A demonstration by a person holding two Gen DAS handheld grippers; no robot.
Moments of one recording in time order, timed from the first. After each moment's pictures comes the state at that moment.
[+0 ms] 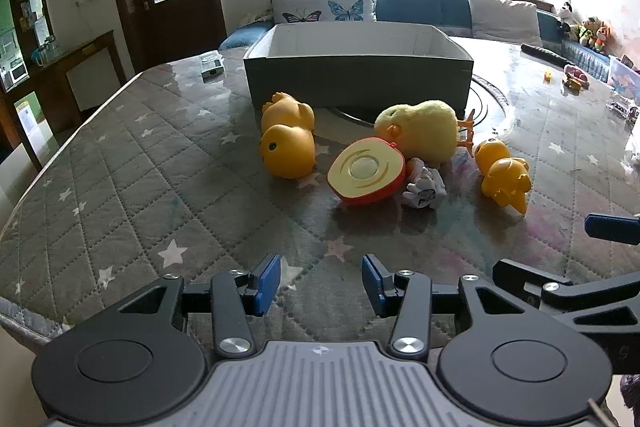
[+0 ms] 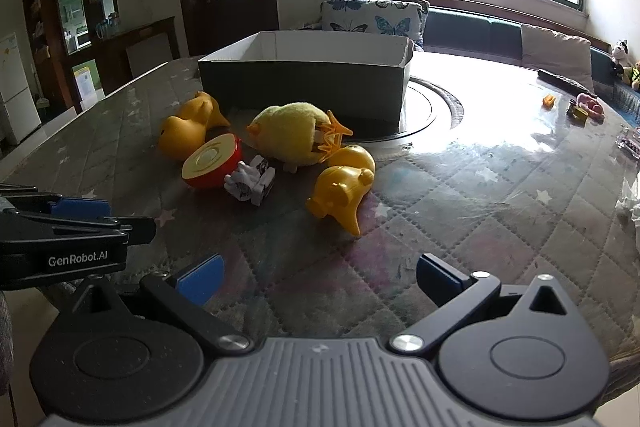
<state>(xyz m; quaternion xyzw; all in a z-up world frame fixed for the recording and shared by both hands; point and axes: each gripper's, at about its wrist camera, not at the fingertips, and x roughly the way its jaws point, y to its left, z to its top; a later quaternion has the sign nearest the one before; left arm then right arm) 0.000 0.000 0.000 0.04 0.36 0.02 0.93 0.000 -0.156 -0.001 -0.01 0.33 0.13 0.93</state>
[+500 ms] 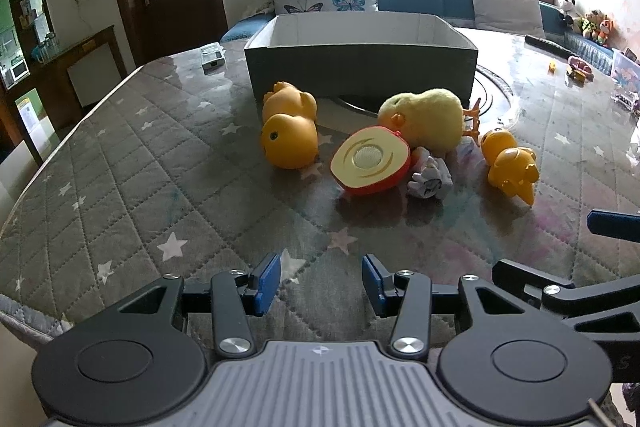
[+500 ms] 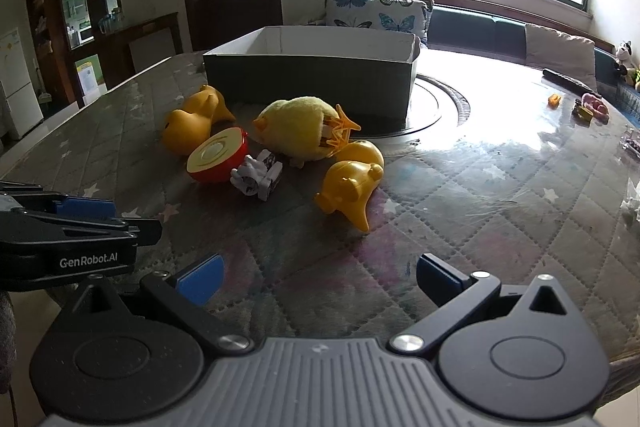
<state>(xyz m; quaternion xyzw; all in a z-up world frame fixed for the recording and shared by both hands) 0.003 -0.001 -0.005 0.04 0.37 0.02 0.93 0.001 -0.150 -0.004 -0.02 0.34 0.13 0.93</state>
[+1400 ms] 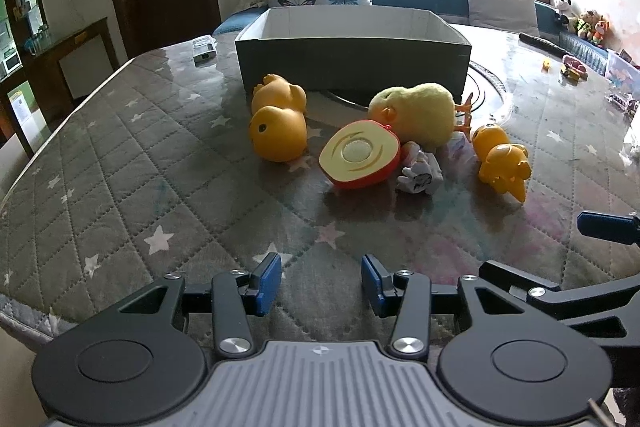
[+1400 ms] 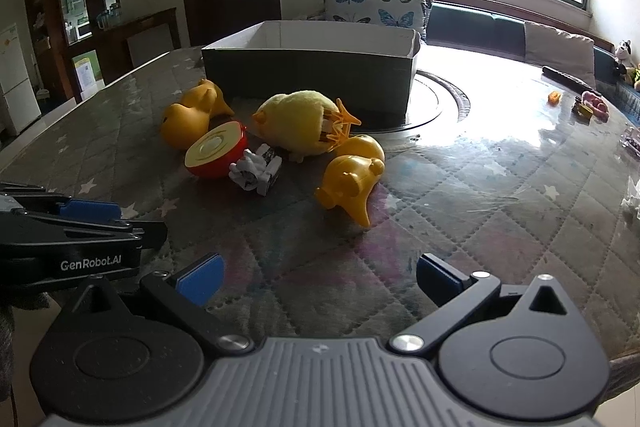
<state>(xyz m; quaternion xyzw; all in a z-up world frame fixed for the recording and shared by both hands) 0.005 -0.003 -0.007 0.03 0.38 0.01 0.92 0.002 -0.149 -0.006 -0.02 0.35 0.13 0.93</state>
